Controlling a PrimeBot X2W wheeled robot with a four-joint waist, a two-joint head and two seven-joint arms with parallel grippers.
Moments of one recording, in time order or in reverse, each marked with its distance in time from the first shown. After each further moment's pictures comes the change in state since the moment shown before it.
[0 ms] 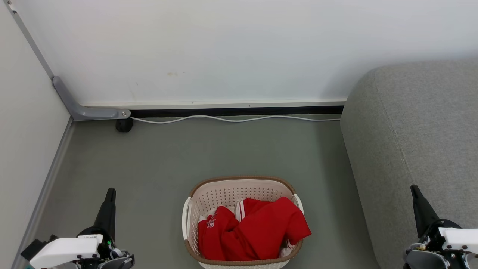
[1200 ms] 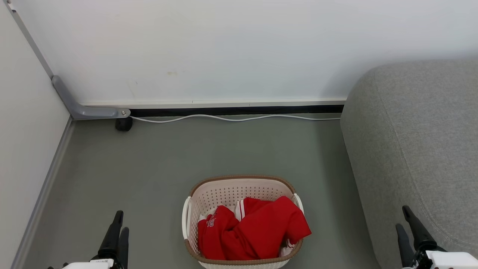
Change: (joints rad) left arm 0.066 -0.027 -0.006 0.077 0.000 0.002 0.004; right arm 0.061 0.033 0.011 0.072 0.000 -0.003 0.000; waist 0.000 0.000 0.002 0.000
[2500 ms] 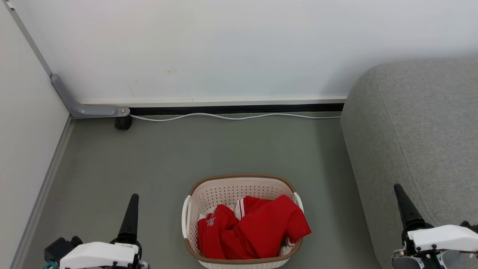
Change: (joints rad) left arm -0.066 0.011 -0.087 0.018 0.327 0.000 -0.116; right arm -0.090 -0.082 0.130 0.025 -0.266 0.000 -0.108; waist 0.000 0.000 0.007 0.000
